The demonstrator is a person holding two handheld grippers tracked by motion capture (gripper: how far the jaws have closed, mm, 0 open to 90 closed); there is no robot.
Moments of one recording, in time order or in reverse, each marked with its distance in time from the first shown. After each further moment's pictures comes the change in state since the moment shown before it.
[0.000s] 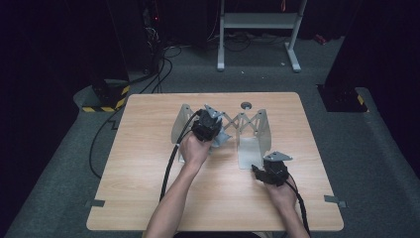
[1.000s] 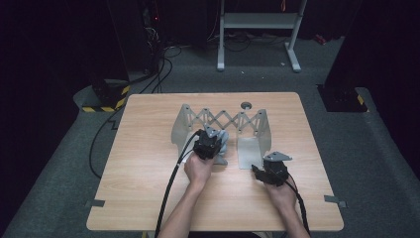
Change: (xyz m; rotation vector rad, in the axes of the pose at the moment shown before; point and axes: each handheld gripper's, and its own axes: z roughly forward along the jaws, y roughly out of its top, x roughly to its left) left arm -0.023 -0.057 0.023 0.007 -0.047 -0.116; right arm 0.001 0.000 0.000 0.000 -0.003 -0.003
